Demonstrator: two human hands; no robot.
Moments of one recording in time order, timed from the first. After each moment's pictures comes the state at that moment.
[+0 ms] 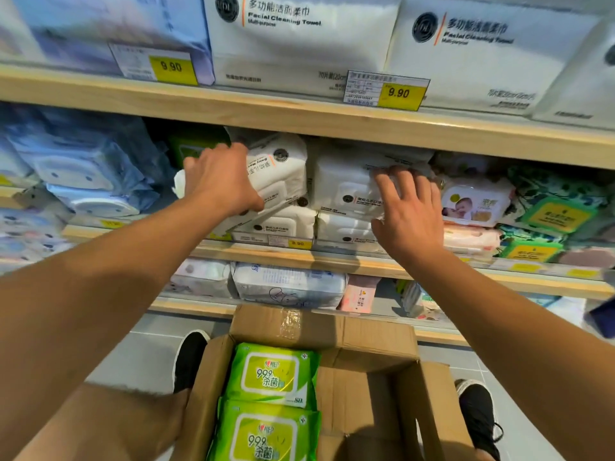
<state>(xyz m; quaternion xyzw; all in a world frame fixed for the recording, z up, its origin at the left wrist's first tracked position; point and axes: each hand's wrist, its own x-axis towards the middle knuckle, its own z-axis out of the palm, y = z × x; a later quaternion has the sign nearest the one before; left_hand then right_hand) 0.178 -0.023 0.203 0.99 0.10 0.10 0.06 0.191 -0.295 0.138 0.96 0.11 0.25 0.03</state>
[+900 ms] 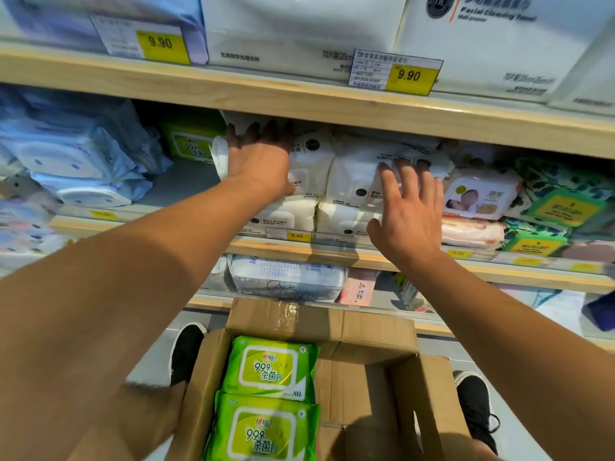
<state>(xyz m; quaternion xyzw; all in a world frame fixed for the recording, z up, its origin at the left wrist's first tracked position) 0.223 -0.059 0.179 1.00 0.02 0.06 -0.02 0.177 -0.284 0.134 0.98 0.07 0.19 -0.02</state>
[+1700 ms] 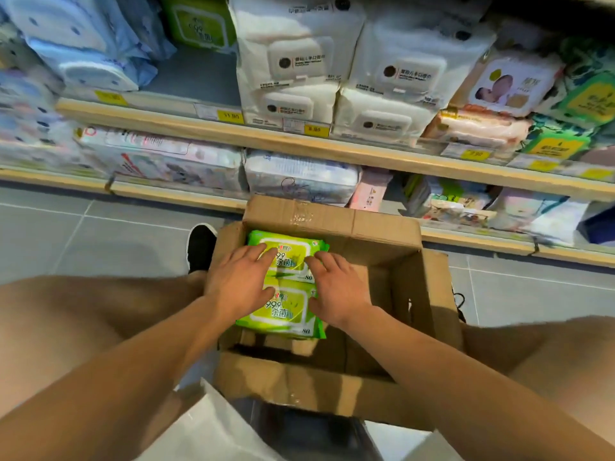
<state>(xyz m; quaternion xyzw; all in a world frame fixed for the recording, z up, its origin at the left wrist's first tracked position) -0.051 -0.019 -0.045 0.98 -0.09 -0.14 0.06 -0.037 -0.224 -0.030 0.95 0.22 -0.20 -0.06</state>
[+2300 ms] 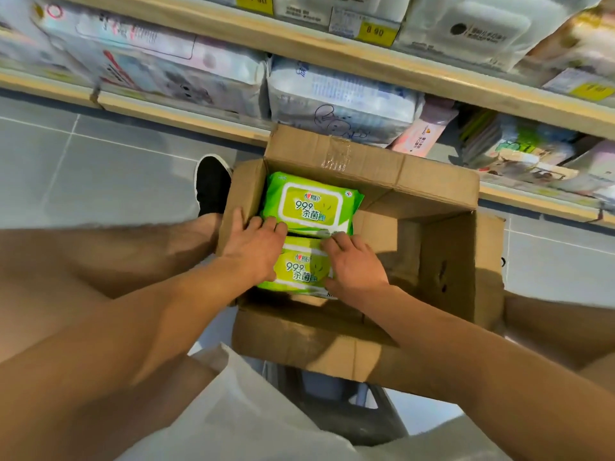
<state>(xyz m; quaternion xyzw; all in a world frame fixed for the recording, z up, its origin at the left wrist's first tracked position) -0.049 -0.005 -0.101 0.95 -0.10 -0.30 -0.04 -0.044 -0.202 -0.091 0.93 0.22 -0.30 -0.03</state>
